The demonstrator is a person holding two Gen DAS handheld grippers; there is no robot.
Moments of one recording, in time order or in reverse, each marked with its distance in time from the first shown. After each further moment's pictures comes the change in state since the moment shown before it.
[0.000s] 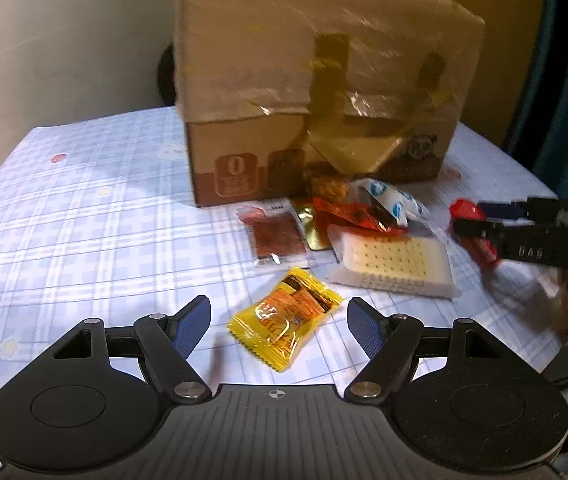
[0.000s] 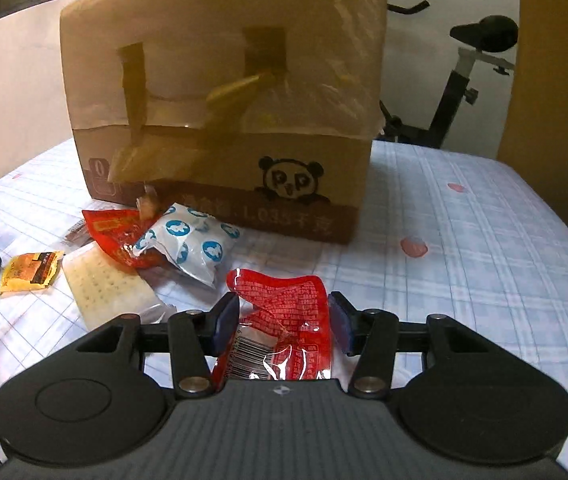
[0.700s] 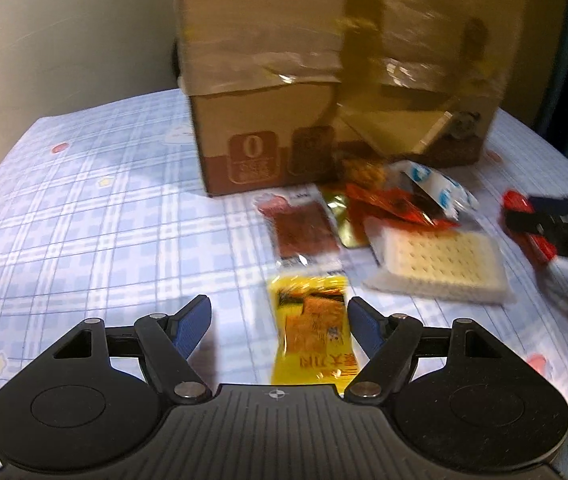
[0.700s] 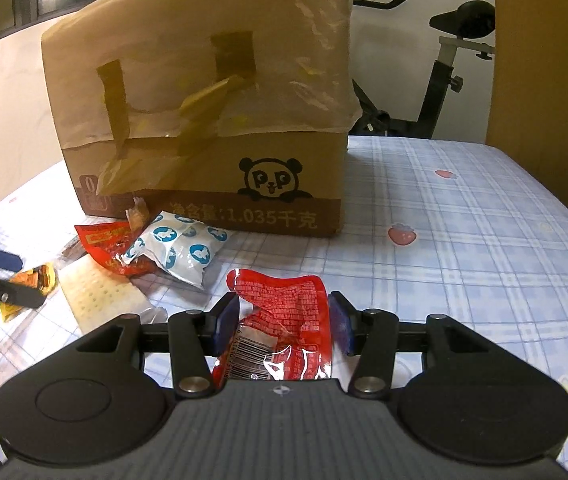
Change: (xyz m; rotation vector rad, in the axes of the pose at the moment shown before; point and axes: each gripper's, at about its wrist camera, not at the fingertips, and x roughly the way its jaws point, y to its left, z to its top) left arm 0.036 0.009 0.009 -0.016 0.041 0.076; right arm -0.002 -0.009 -0.006 0.074 -0.016 0.001
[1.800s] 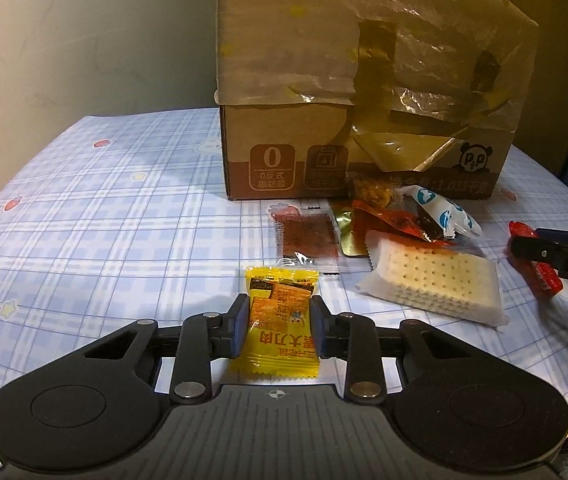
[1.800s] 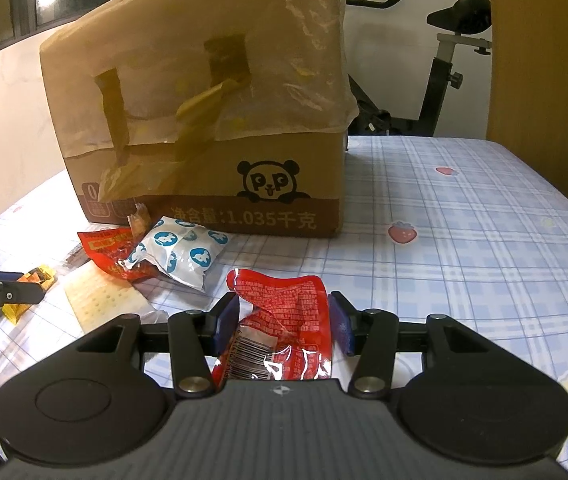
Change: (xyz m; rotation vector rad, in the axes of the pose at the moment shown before) left arm -0.019 -0.019 -0.023 -0.107 -0.118 0.092; right arm -0.001 -0.003 -0.001 0.034 -0.010 0.019
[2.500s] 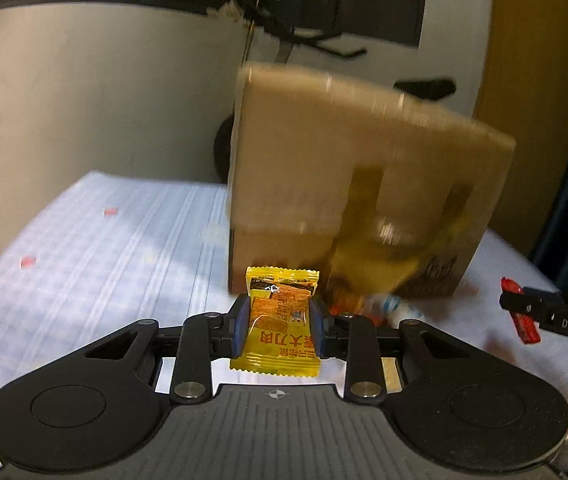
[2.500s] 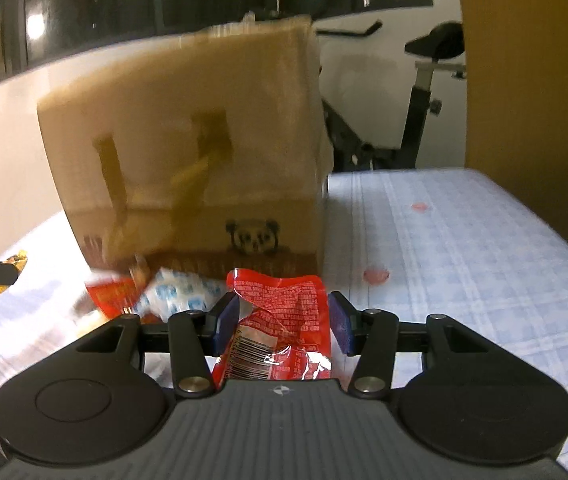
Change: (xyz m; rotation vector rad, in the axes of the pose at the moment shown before) left arm -0.062 0.007 0.048 -0.080 -0.194 -0.055; right arm -0.039 -0.008 0.021 0.053 -0.112 -0.023
